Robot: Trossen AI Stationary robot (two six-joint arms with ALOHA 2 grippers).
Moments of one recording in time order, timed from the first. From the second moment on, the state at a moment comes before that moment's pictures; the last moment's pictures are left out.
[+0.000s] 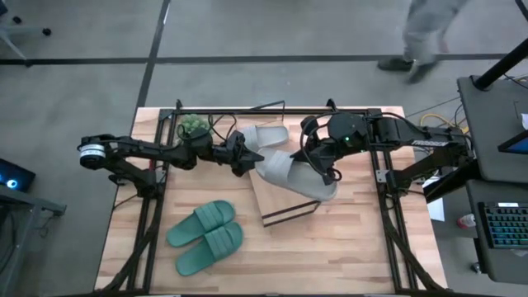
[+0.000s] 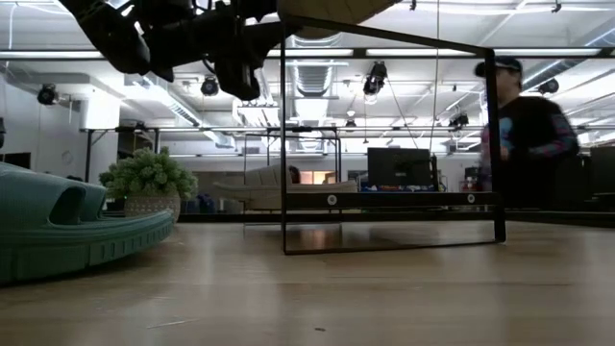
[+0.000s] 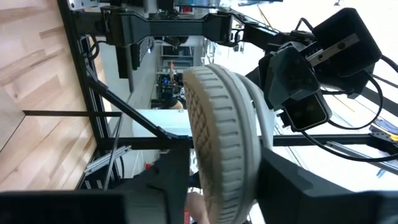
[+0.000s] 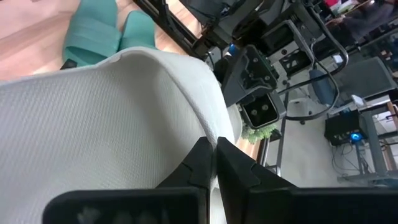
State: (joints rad) left arm 0.21 1.37 0.65 0.92 0.42 -1.66; right arm 0.03 1.34 1.53 -0.74 0.00 -0.76
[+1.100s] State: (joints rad) left arm 0.22 1.37 0.65 0.87 0.40 -1.54; right arm 0.03 1.34 1.53 -0.72 0.05 -0.71
